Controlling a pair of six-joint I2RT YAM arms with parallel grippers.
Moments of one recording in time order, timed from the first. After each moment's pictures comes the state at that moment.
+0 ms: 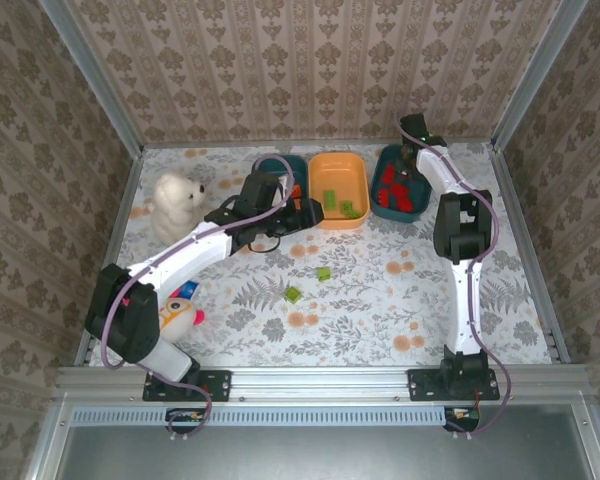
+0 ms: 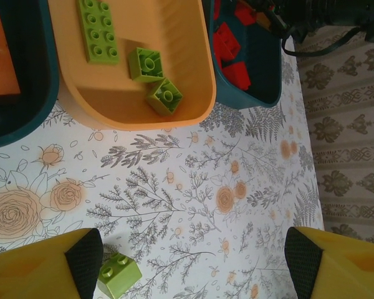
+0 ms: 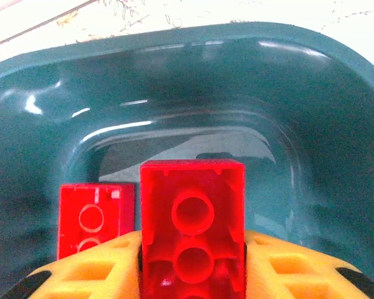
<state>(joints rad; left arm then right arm) -0.65 1.54 1.14 -0.26 0.34 -0.76 0.05 2.45 2.18 -0.77 0.21 0.45</state>
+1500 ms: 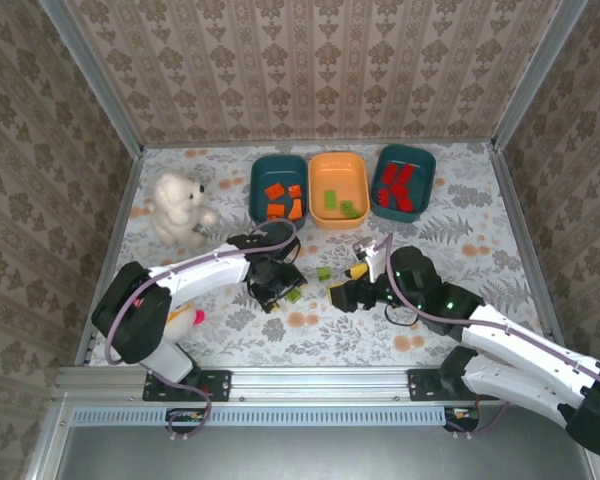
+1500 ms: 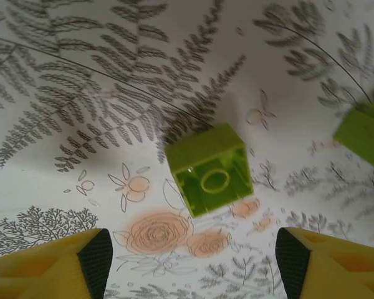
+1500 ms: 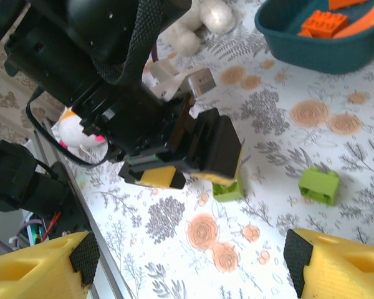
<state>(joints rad) -0.82 1.57 0.97 -0.73 0.20 -1.38 0.75 0.85 0.57 -0.19 -0.26 0.37</state>
